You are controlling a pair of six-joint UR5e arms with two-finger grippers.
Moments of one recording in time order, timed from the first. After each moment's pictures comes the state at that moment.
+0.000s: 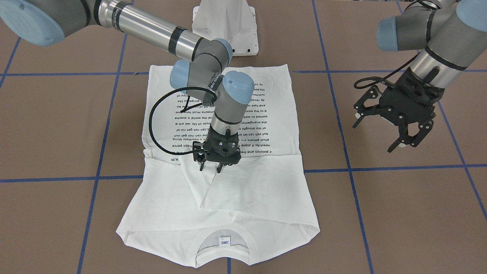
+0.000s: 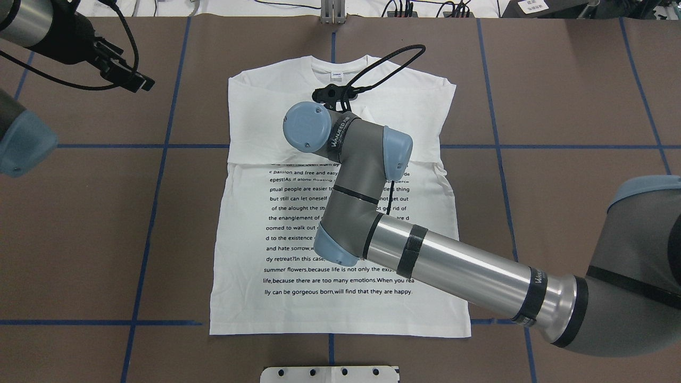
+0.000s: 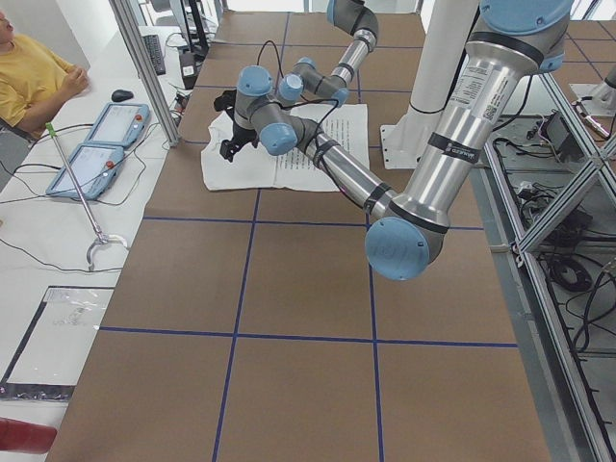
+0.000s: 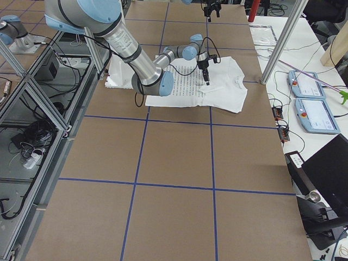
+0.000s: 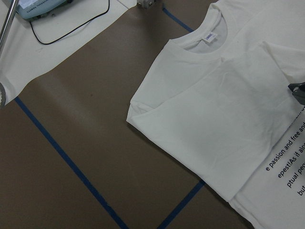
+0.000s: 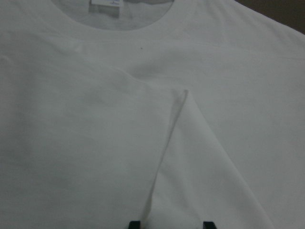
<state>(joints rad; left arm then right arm) -1.07 -1.98 -1.80 -1.89 -2.19 -0.18 0.52 -0.56 1.11 -1.54 1.47 1.19</state>
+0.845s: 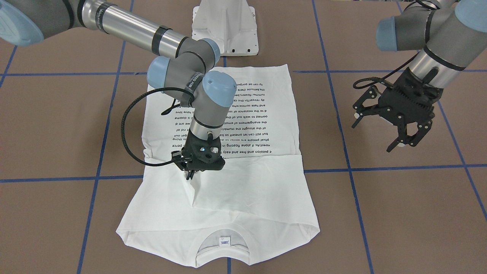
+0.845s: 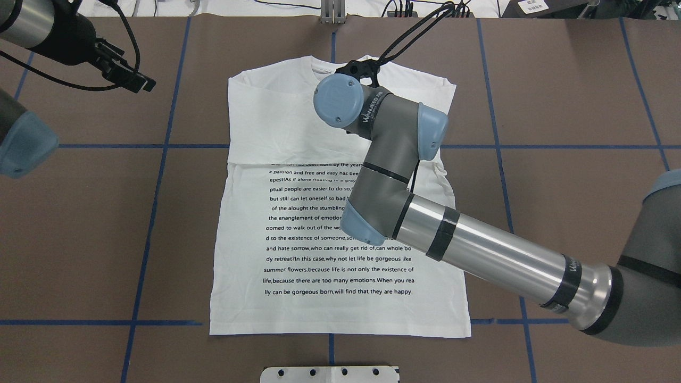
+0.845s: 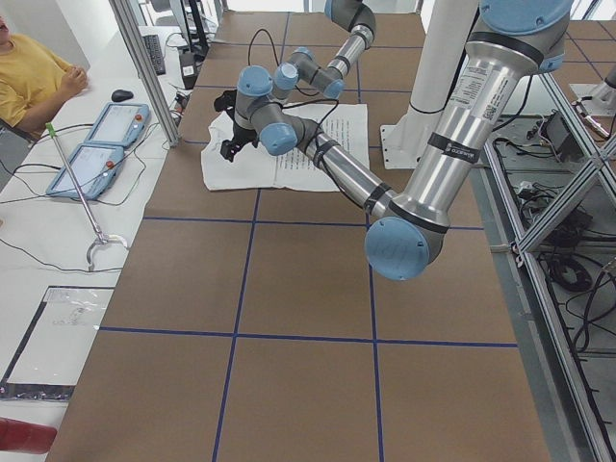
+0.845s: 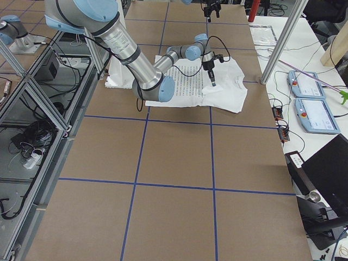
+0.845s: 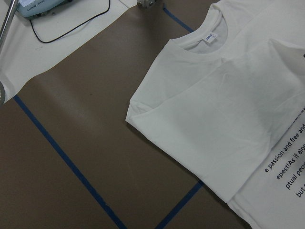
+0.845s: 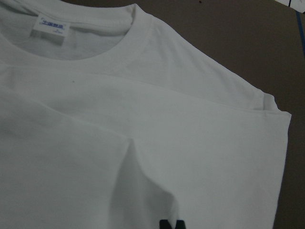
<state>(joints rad) -1.07 -1.98 -1.80 -1.89 -2.19 -0.20 0.60 -0.67 1.26 -1.62 1.46 0.96</state>
